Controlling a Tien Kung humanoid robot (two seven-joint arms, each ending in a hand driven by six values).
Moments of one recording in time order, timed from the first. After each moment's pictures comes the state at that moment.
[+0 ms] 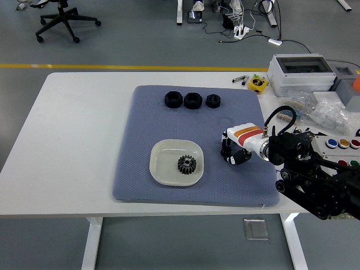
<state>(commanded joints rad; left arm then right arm) -0.01 0.02 -0.69 -0.18 0.37 0.10 0.06 0.89 -0.22 0.34 0.89 -1.82 -0.06 -0.13</state>
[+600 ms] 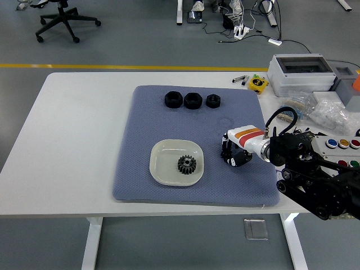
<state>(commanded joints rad) -0.01 0.02 -0.68 -0.18 0.37 0.10 0.06 0.89 -0.23 0.34 0.90 -1.80 -0.04 -0.12</state>
